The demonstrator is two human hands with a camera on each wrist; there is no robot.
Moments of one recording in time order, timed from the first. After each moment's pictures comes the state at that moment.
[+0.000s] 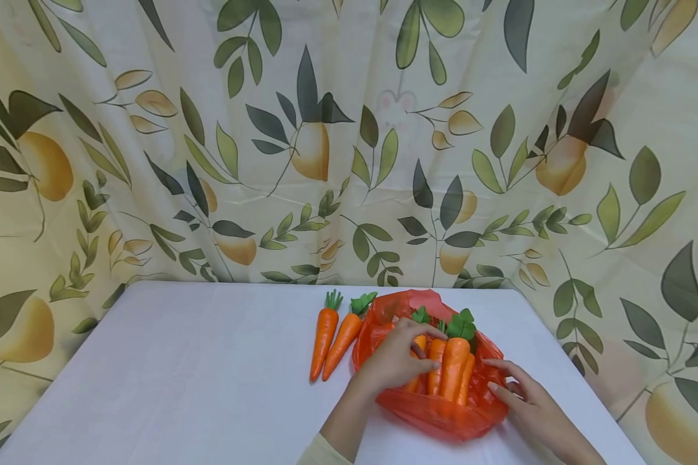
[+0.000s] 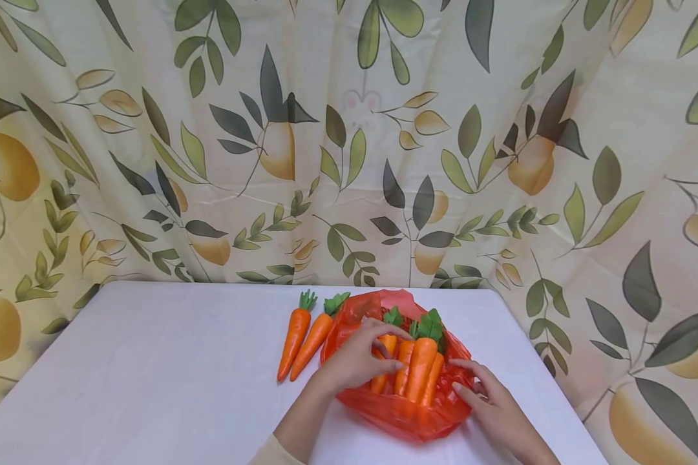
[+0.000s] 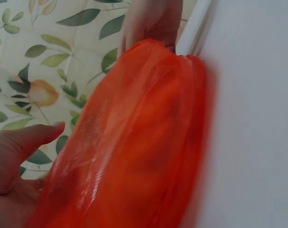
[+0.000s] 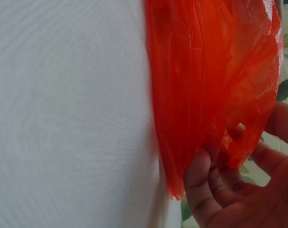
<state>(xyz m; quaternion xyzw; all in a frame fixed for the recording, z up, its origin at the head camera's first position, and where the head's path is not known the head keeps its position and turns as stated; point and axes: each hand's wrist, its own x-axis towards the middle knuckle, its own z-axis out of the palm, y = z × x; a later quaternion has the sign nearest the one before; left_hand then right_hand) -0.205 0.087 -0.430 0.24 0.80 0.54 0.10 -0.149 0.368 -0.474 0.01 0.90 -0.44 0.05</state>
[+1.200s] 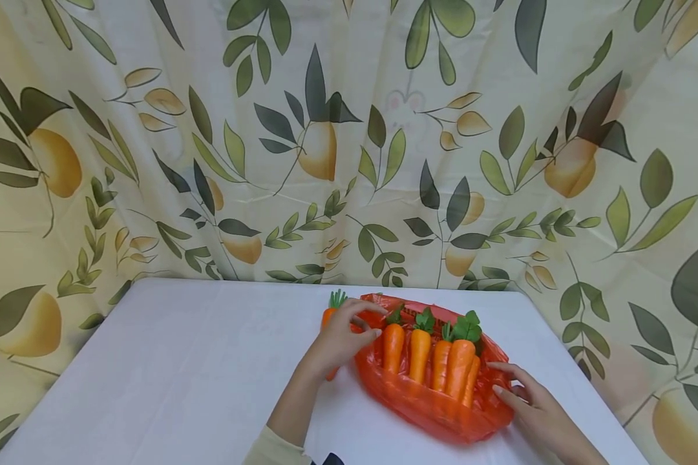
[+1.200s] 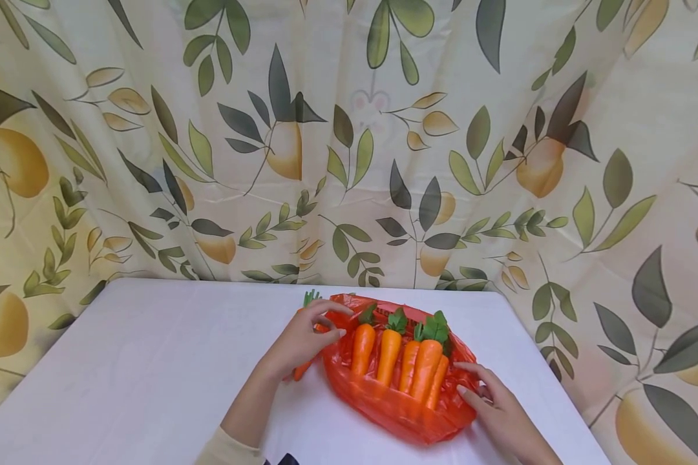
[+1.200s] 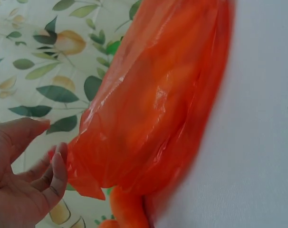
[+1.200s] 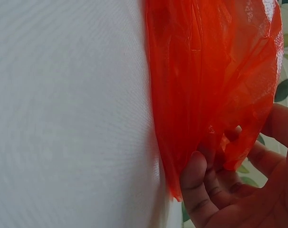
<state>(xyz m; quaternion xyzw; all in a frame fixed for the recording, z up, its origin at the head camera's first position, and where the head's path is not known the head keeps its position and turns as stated) -0.225 -0.002 -0.431 0.17 0.78 0.60 0.04 -0.152 0.368 -0.475 0.03 0.90 -0.43 0.07</state>
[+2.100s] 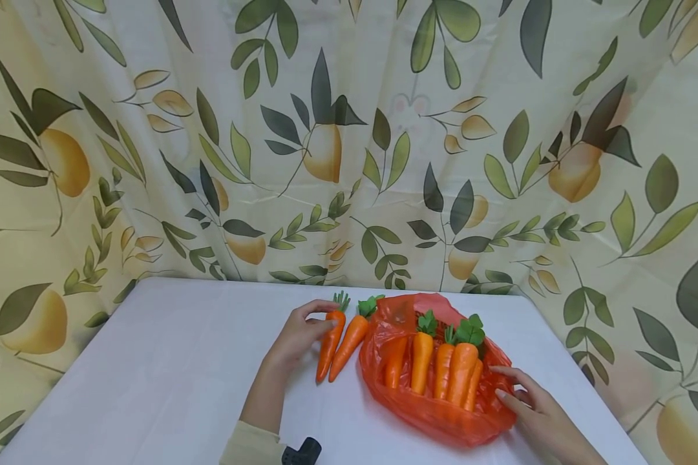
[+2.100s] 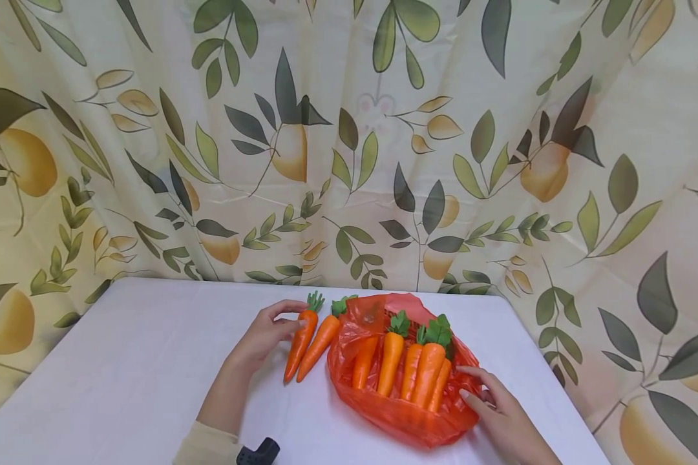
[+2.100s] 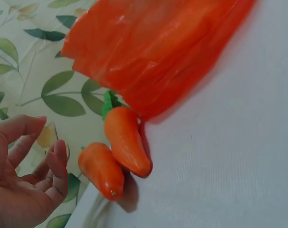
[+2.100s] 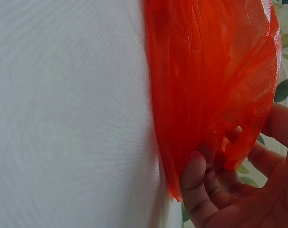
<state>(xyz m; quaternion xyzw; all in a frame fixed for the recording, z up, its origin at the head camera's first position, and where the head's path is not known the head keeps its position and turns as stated) -0.256 -0.065 -0.468 0.04 0.72 0.69 0.08 -0.150 0.367 -0.475 0.03 0.88 -0.46 0.08</state>
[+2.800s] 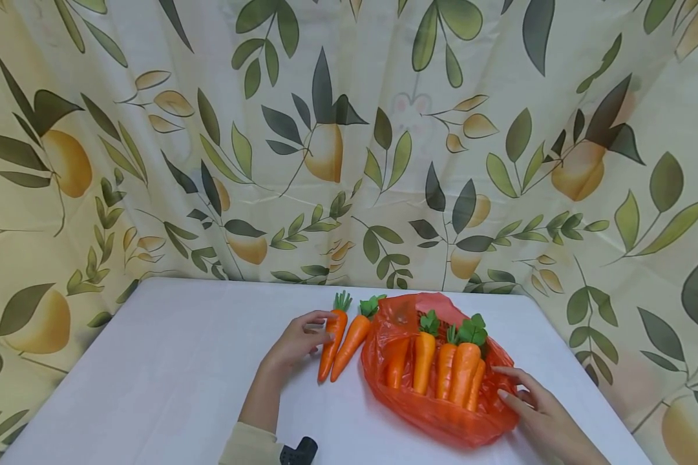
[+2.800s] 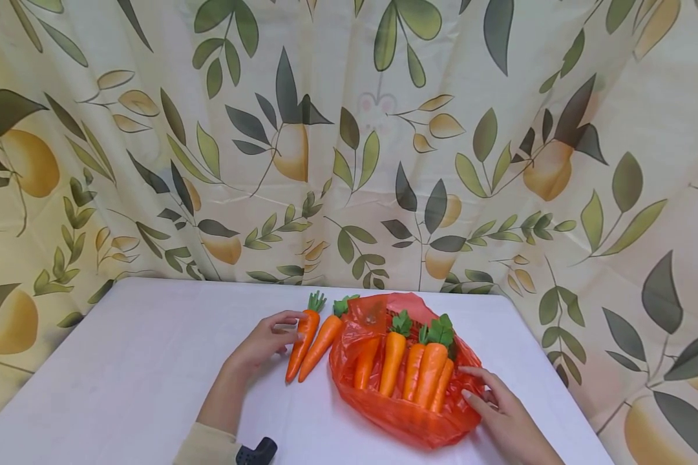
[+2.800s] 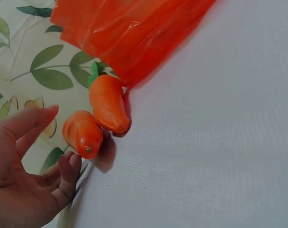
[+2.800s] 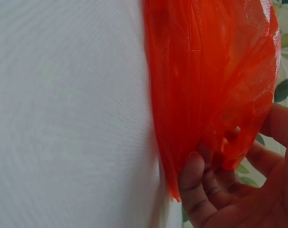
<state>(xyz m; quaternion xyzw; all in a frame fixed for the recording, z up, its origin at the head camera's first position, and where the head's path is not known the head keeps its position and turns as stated) -0.258 -0.078 -0.495 0.04 0.76 0.65 0.10 -0.151 0.368 -0.474 0.02 0.89 -0.45 0.08</state>
